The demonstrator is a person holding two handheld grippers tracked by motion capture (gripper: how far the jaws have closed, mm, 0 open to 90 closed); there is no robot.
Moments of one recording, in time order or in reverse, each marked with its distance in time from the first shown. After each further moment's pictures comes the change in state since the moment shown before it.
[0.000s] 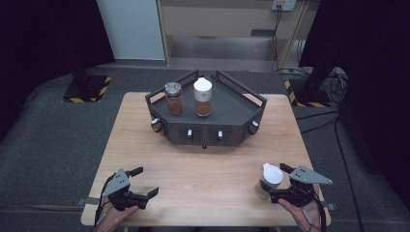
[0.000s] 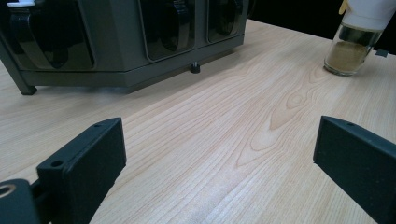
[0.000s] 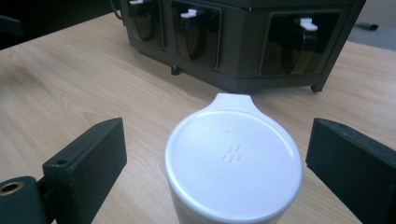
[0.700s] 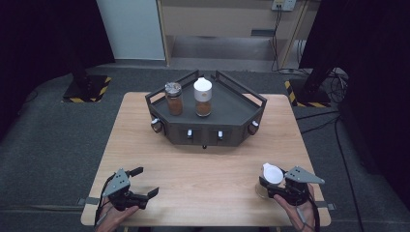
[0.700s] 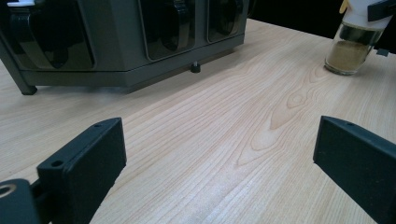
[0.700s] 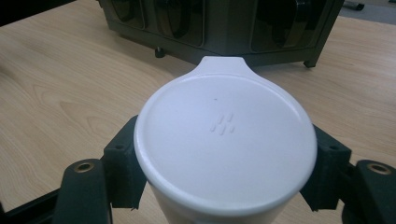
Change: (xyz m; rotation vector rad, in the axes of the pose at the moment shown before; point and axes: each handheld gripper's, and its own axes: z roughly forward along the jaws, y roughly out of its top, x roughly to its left) left arm 0.000 0.000 0.000 0.004 0.001 0.001; right arm 0.008 -0.007 0.013 0.047 -0.057 0.033
